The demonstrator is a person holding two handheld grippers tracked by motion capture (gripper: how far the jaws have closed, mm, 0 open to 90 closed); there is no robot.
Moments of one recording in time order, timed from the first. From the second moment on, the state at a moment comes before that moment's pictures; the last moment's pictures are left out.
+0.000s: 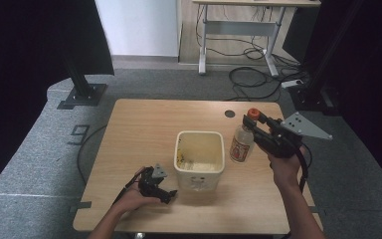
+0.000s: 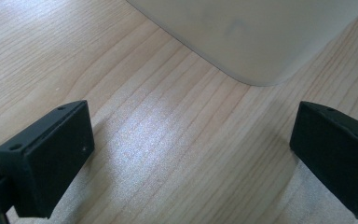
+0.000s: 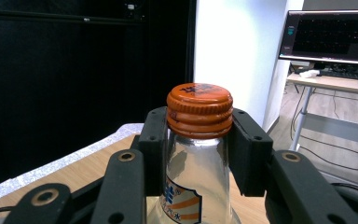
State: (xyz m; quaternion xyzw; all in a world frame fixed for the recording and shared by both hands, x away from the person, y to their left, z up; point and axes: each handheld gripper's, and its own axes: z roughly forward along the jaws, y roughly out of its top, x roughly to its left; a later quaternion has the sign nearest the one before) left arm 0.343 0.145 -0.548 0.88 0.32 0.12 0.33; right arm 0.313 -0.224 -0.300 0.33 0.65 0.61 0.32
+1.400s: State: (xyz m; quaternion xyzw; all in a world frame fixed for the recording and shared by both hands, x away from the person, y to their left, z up) left arm 0.342 0.144 -0.548 0.88 0.32 0.12 0.33; right arm 0.336 -0.158 -0.302 0.30 0.68 0.61 0.28
